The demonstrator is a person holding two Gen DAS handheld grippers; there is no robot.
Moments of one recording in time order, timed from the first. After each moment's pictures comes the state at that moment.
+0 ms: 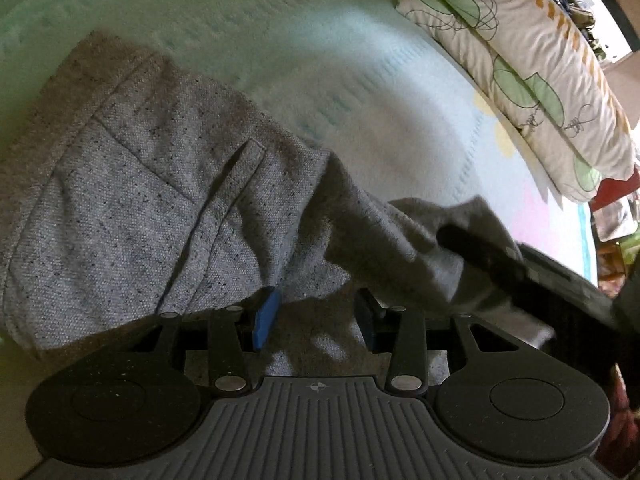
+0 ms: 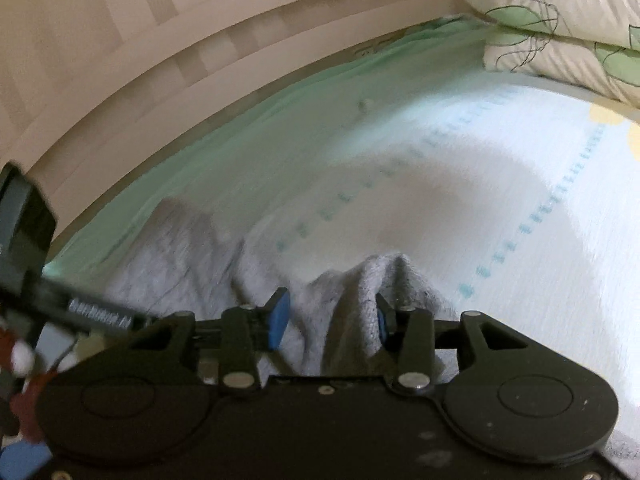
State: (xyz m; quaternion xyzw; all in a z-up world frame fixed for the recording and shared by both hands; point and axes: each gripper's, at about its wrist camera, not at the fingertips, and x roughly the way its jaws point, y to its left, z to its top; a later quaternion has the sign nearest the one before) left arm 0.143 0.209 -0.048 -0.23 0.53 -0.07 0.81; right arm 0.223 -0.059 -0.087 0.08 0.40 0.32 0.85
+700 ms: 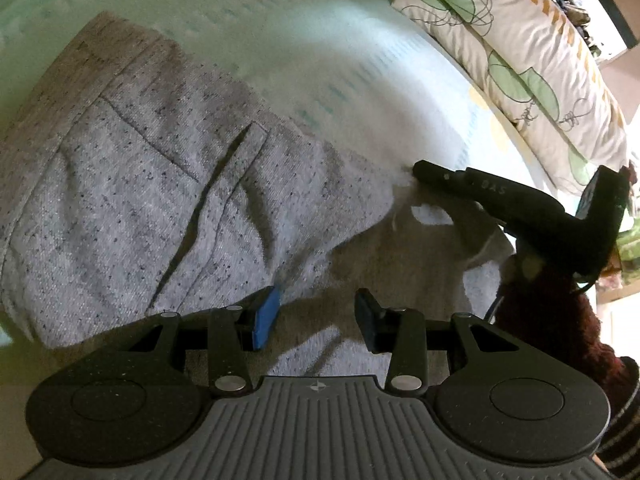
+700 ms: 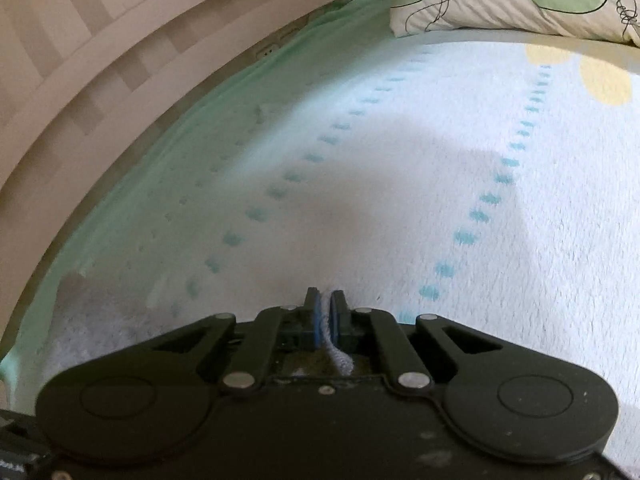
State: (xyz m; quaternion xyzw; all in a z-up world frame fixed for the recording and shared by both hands) left arm 0.124 0.213 -0.046 -0.24 0.53 -0.07 0.81; right arm 0.299 -0.076 -0.136 0.16 0.45 0.21 0.86
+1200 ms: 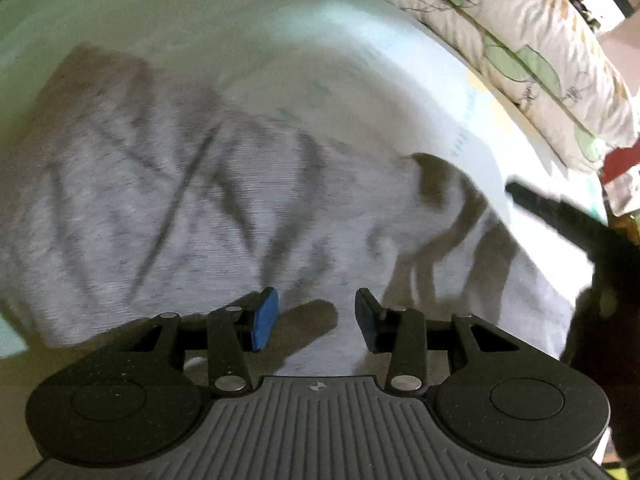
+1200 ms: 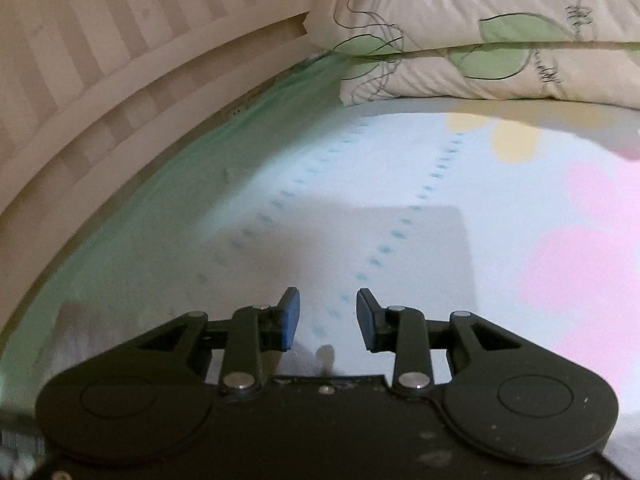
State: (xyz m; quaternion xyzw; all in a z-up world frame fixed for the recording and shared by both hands) left arm 0.128 0.178 -0.031 -0.19 0.54 -0.06 0.82; right arm 0.244 -0.141 -0.086 0.14 0.39 0.16 0.90
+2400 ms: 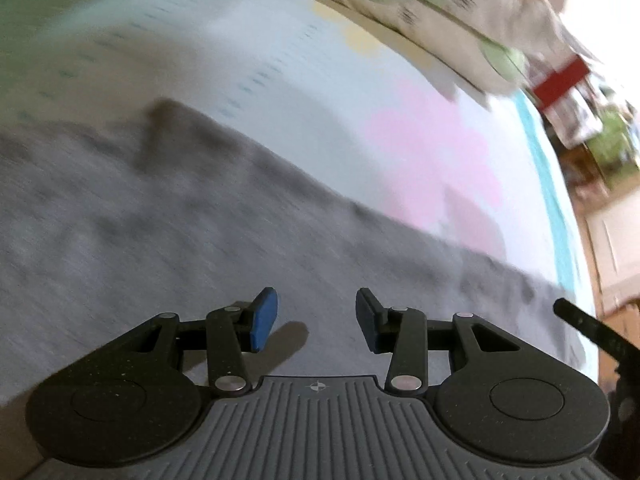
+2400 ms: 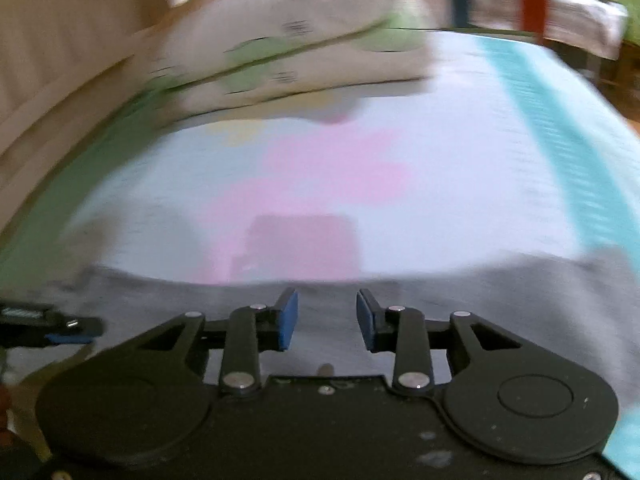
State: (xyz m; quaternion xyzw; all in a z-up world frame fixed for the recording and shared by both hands) left arm 0.155 0.016 -0.034 -0.13 0.54 -0.18 0.81; right arm 0.082 -0.343 -0.063 0.15 0.41 -0.08 0.90
